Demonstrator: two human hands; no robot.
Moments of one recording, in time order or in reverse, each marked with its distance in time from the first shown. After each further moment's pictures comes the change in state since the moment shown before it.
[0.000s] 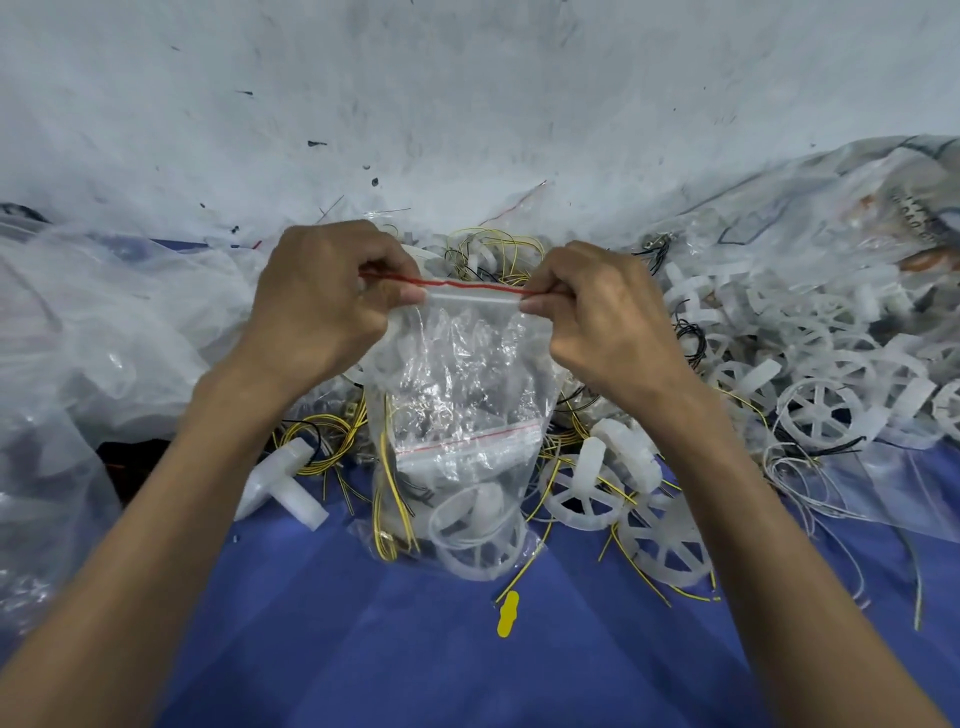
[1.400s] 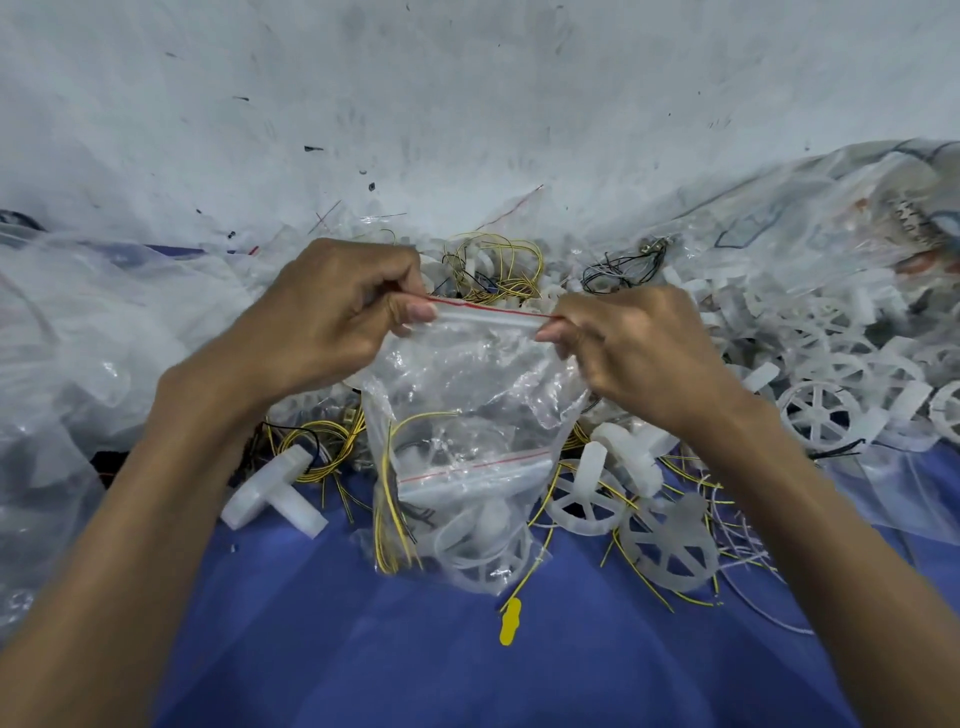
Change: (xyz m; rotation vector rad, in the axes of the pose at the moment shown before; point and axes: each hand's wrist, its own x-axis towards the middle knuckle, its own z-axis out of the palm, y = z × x) left_hand 0.001 0.000 -0.011 -0.111 -0.231 0.246; right_hand -0.015 0.012 -0.019 -0.166 -0.048 -0.267
